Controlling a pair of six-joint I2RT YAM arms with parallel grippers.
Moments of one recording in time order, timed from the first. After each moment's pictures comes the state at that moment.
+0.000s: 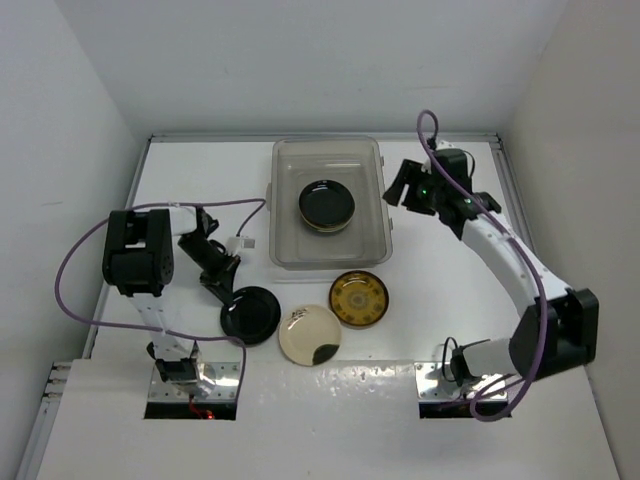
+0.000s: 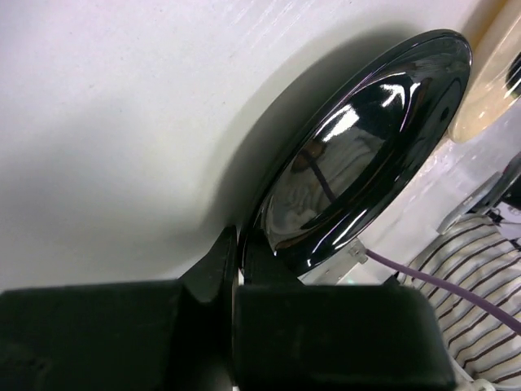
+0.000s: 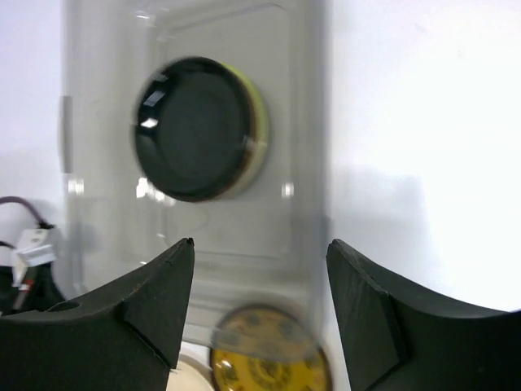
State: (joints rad) left arm 0.05 1.89 1.04 -1.04 0.49 0.65; right arm 0.26 1.40 1.12 -0.34 -0.08 0.47
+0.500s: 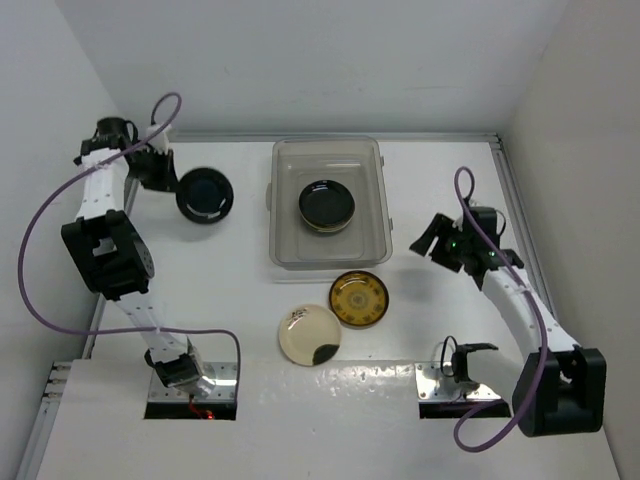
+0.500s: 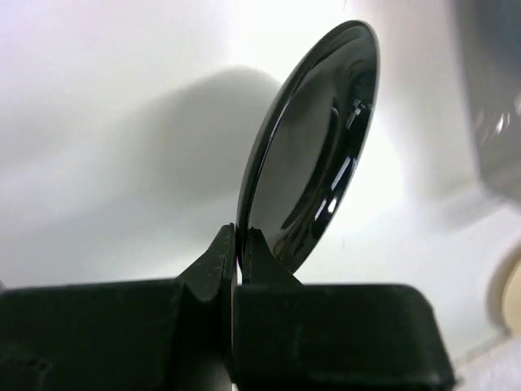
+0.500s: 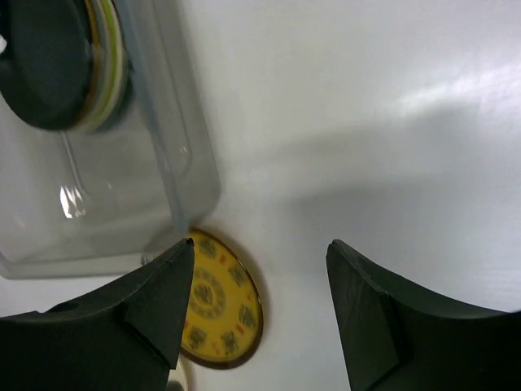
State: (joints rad) left arm 0.35 1.92 1.73 -1.01 0.54 0.53; right arm 0.03 1.09 0.68 -0.36 -0.19 0.51
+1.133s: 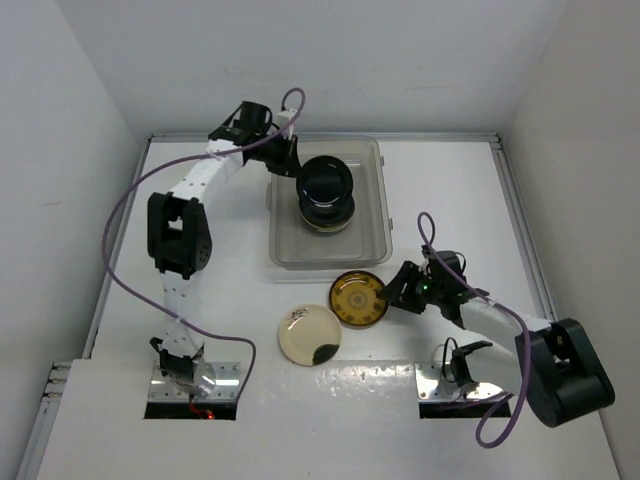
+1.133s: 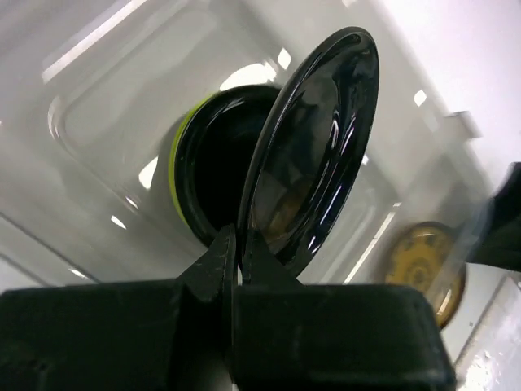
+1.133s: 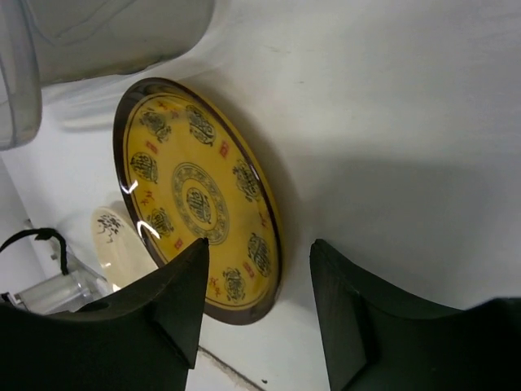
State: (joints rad) left arm -0.24 2.11 1.97 -0.65 0.65 0.07; right arm 0.26 1.13 0.20 0.07 -0.38 0.75
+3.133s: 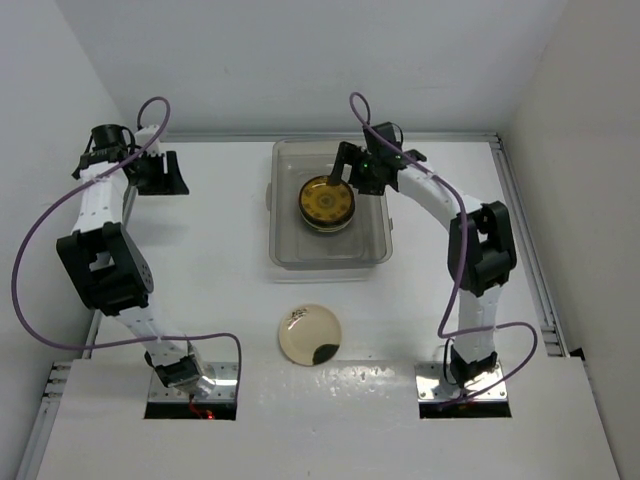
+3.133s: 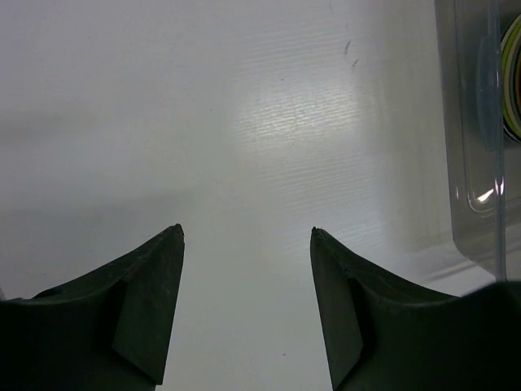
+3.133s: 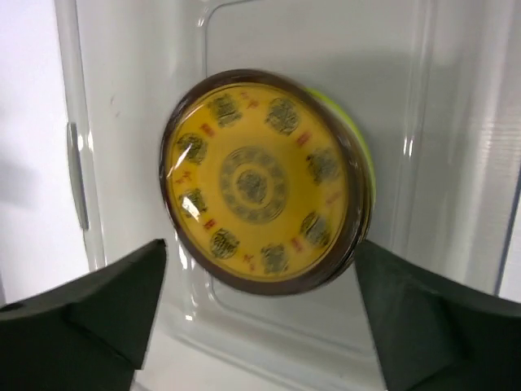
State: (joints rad) left arm 0.36 1.78 1.60 -0.78 0.51 0.28; right arm 0.38 1.99 1.58 -0.38 -0.14 0.58
